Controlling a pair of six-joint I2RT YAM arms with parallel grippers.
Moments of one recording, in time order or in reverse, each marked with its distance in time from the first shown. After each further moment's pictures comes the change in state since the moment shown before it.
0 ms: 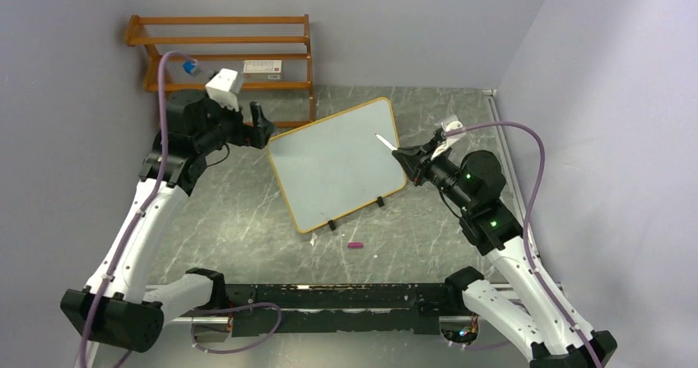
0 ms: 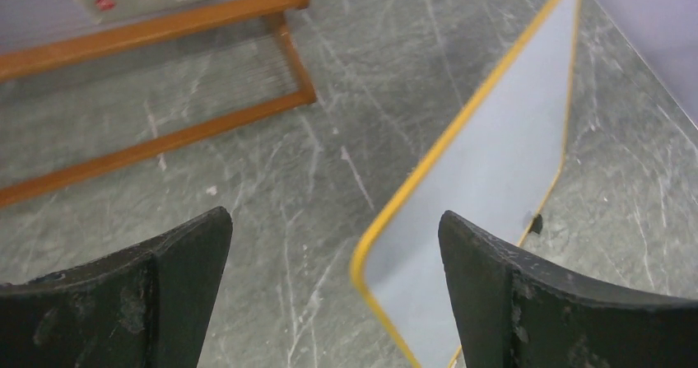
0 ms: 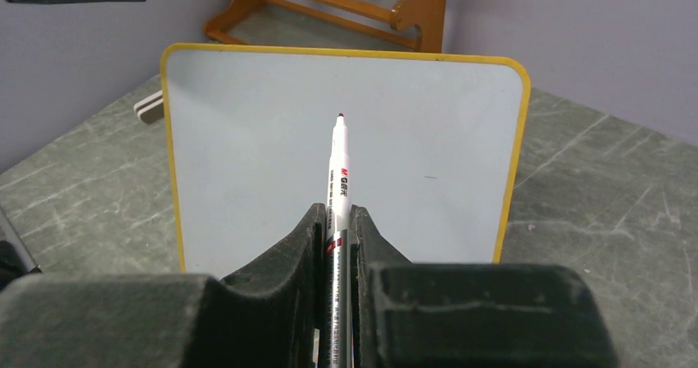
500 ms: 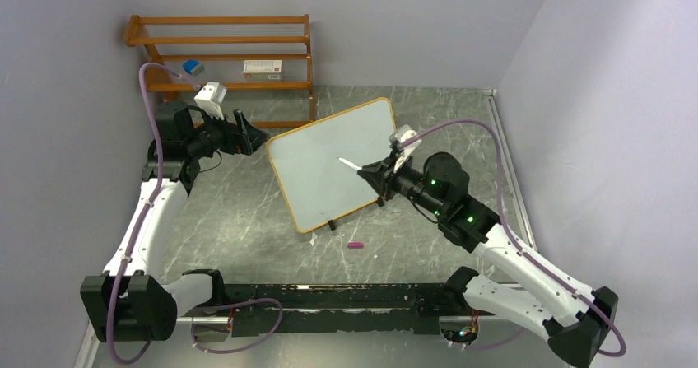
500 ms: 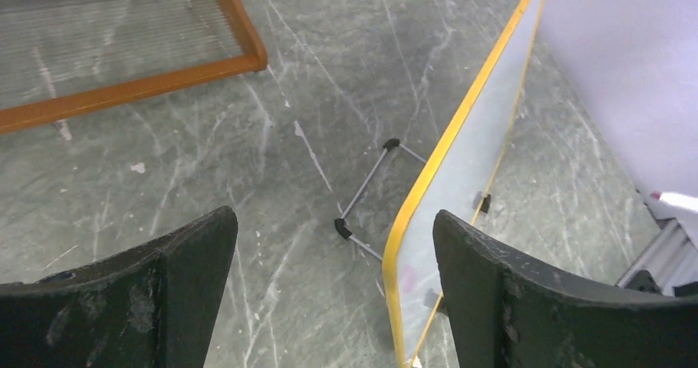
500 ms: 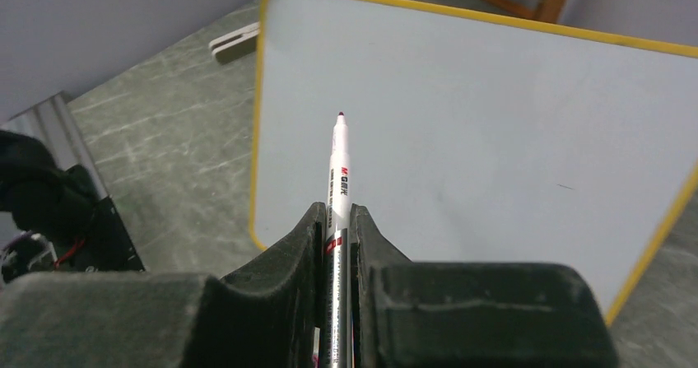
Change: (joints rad) left arm 0.259 0.010 -0.226 0.185 0.371 -0.113; right arm 0.250 0.111 0.011 0.017 0.065 -0.002
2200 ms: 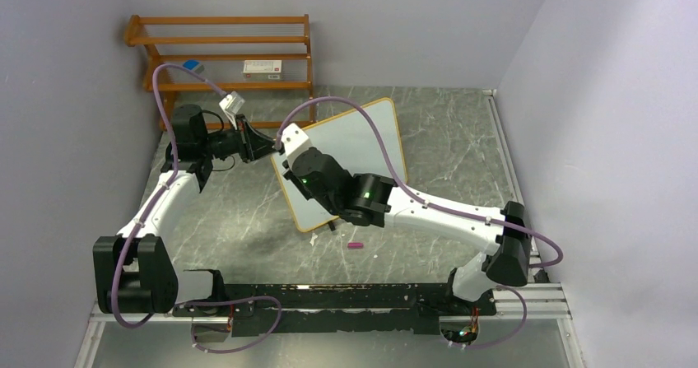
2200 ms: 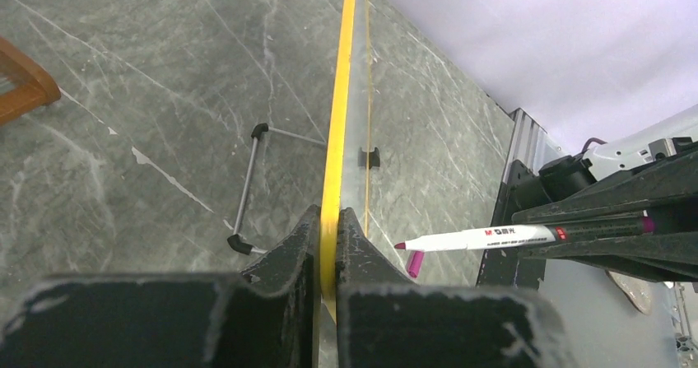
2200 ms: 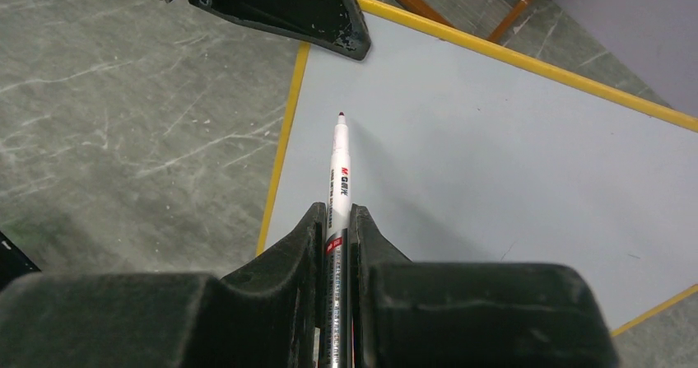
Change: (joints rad) left arm -0.008 0.167 -0.122 0.362 0.517 -0.056; right arm 0.521 0.699 0.643 -0.303 0.682 -0.039
